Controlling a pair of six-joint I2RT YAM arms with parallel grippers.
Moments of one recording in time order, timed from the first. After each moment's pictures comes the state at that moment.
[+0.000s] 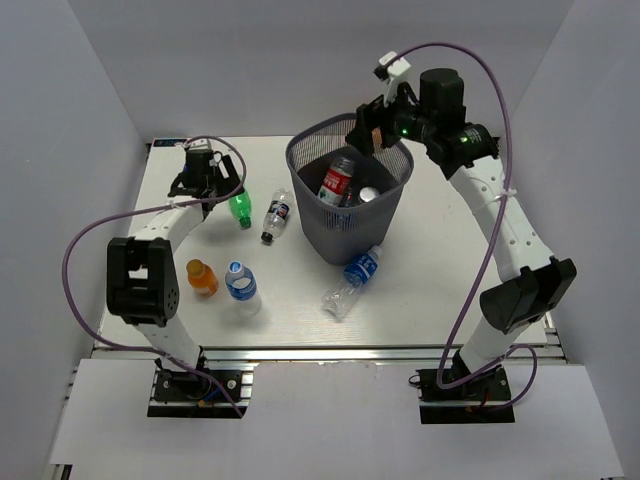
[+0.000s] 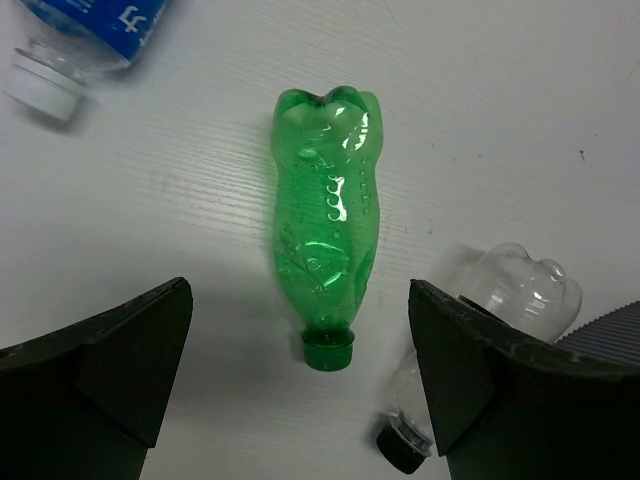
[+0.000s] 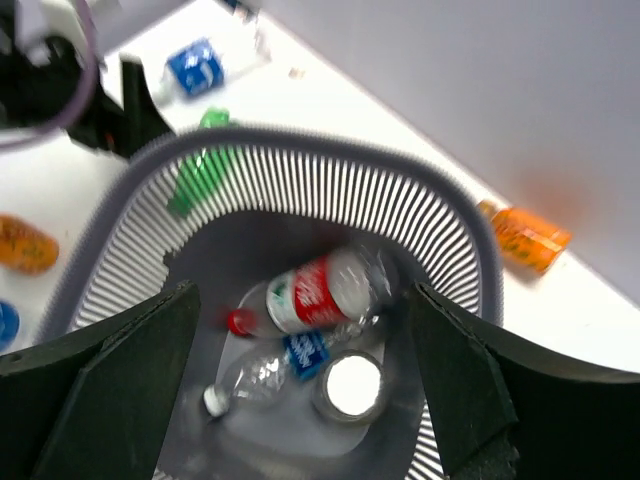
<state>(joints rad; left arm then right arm) -0.08 1.71 1.21 -0.13 -0.14 -0.35 0.42 1.70 1.95 -0.58 -0.43 -0.14</state>
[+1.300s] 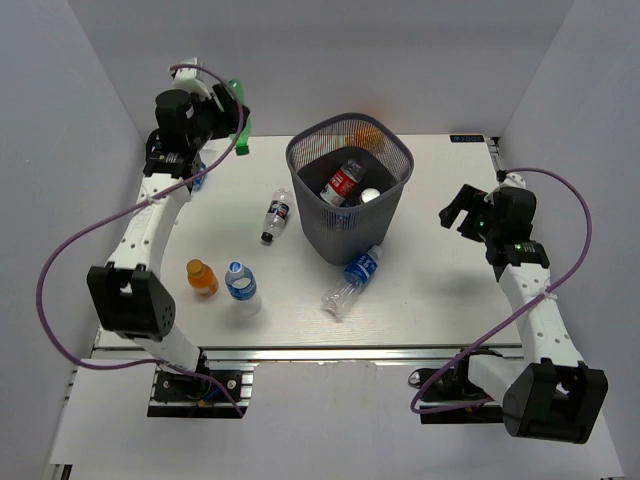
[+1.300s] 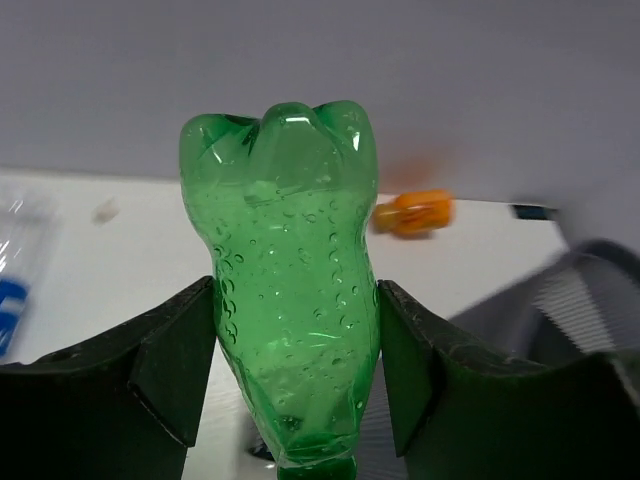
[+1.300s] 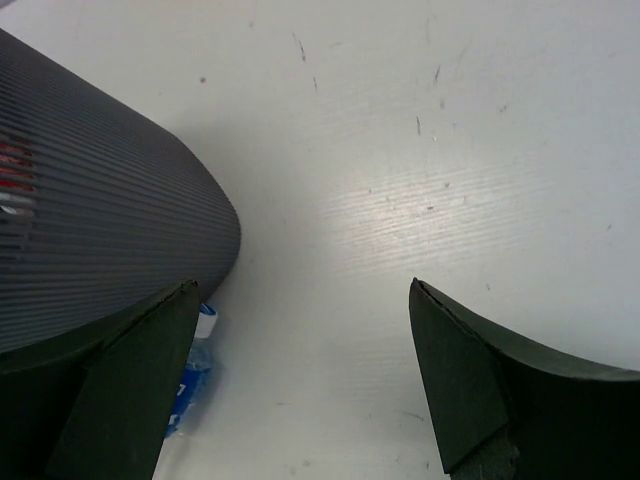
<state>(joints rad) -0.09 1.67 1.61 -0.13 0.15 -0.35 -0.05 1.07 0.87 -0.31 -0.16 0.33</state>
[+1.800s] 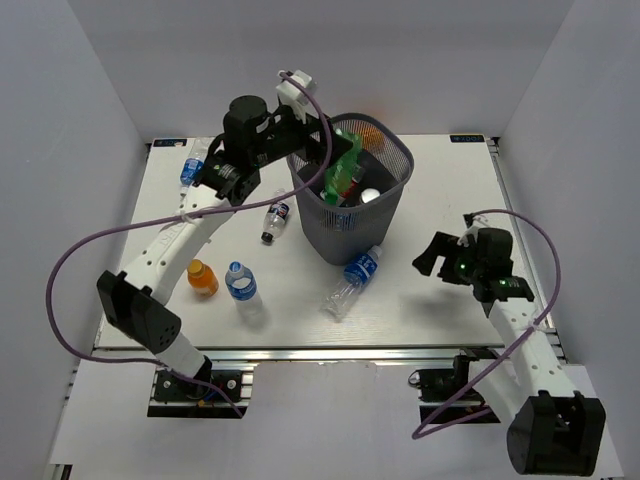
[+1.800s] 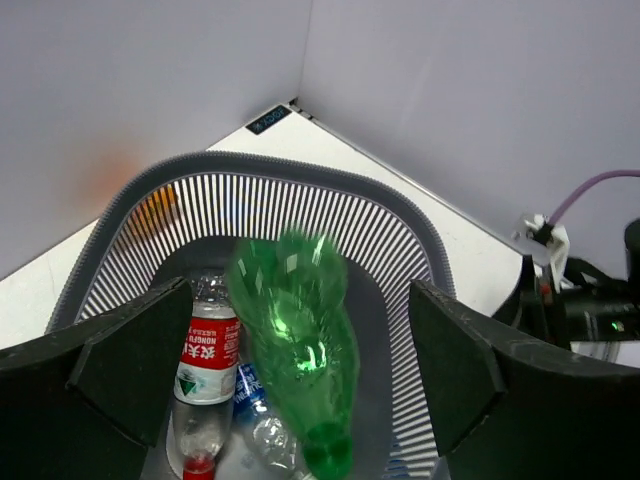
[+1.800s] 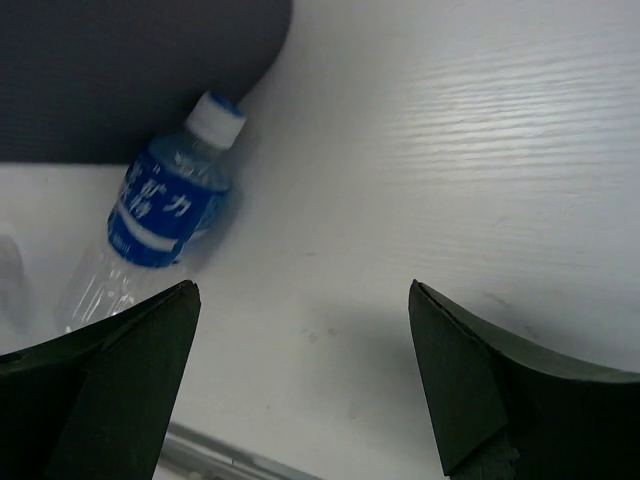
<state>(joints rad) -0.53 1.57 1.69 -0.15 0.38 -0.12 0.00 0.87 0.56 -0.38 -0.35 0.31</state>
